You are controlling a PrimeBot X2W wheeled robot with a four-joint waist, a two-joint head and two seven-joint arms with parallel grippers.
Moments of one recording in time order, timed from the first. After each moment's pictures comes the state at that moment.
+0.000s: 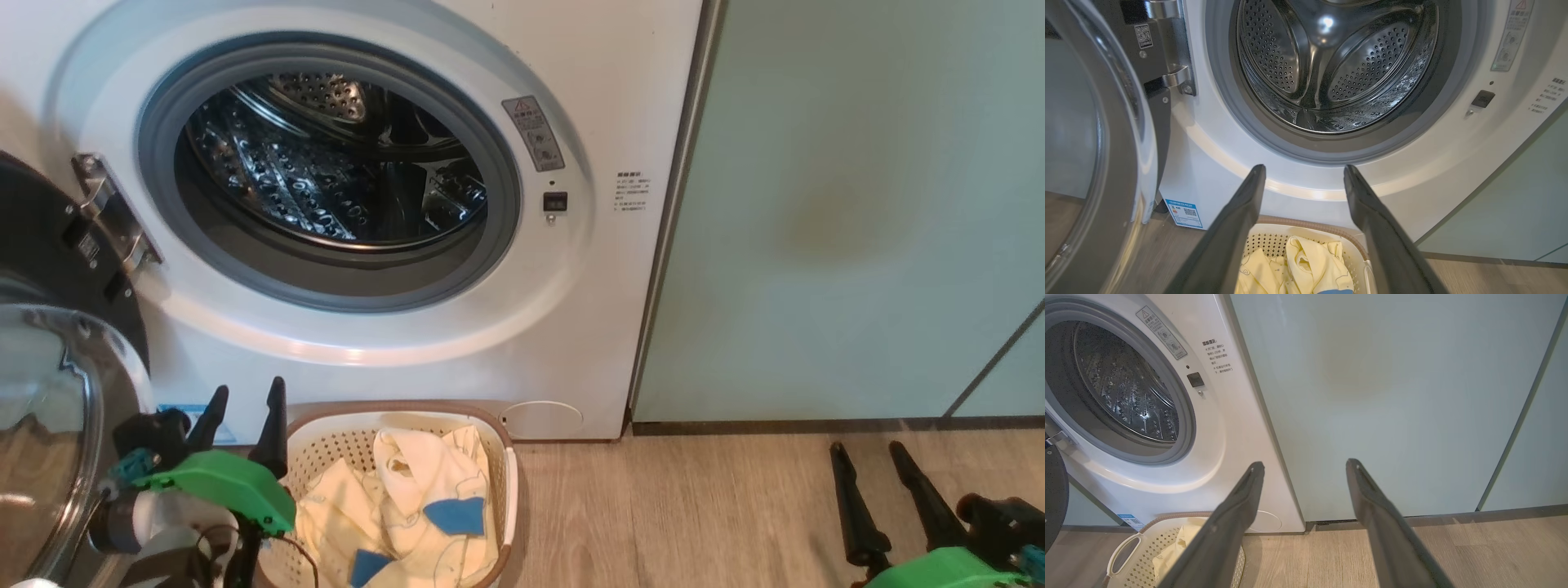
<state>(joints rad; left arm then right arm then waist) -0.17 0.18 0.02 0.52 -0.41 -0.10 -0.25 0.04 -0.17 0.20 0.25 0.38 0.13 -0.25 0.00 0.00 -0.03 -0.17</state>
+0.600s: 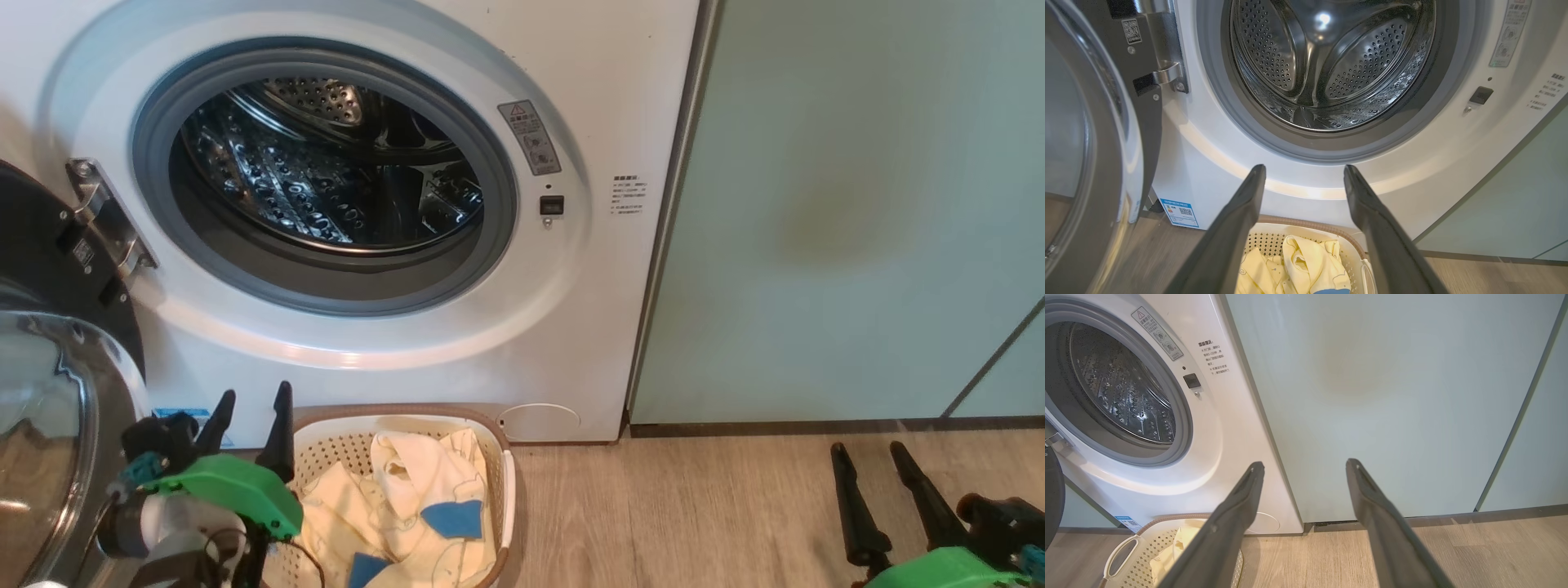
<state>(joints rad) -0.17 0.17 0.01 0.52 -0.40 -0.10 -0.25 0.04 -0.17 0.20 0.25 0.38 0.13 -0.25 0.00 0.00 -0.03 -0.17</state>
